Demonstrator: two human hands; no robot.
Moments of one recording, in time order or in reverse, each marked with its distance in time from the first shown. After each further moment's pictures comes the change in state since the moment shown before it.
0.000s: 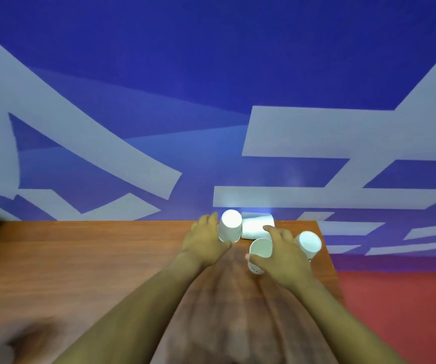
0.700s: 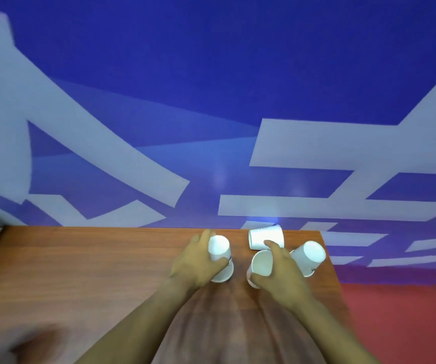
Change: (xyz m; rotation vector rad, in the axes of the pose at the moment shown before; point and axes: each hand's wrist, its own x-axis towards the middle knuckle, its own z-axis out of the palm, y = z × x) left_hand -0.024 -0.033 0.001 -0.266 0.069 0.001; right_hand -0.018 -0.011 0.011 0.155 -0.018 -0.028
